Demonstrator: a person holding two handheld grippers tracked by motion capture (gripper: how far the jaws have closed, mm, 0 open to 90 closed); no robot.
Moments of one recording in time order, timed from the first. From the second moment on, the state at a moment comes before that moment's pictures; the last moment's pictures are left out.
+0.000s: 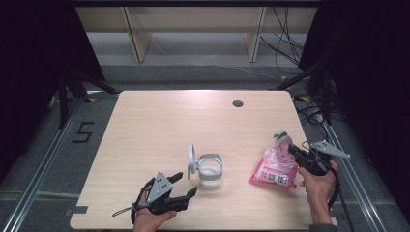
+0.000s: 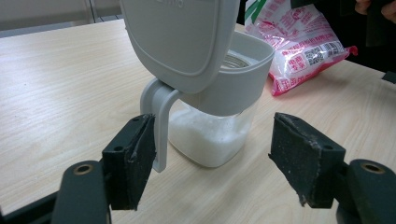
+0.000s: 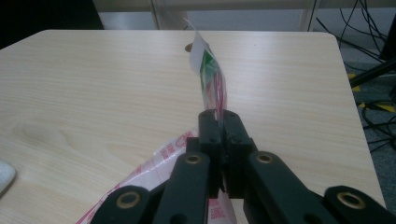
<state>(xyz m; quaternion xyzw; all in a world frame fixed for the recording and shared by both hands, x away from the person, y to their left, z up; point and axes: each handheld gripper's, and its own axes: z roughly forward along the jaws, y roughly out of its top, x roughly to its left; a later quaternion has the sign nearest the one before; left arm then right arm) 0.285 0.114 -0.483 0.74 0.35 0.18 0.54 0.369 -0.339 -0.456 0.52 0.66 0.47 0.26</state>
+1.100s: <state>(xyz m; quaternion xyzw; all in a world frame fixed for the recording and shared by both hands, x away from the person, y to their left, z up) 0.285 0.116 -0.483 0.74 0.36 0.19 0.54 0.365 -0.350 -0.453 0.58 0.62 0.45 0.28</state>
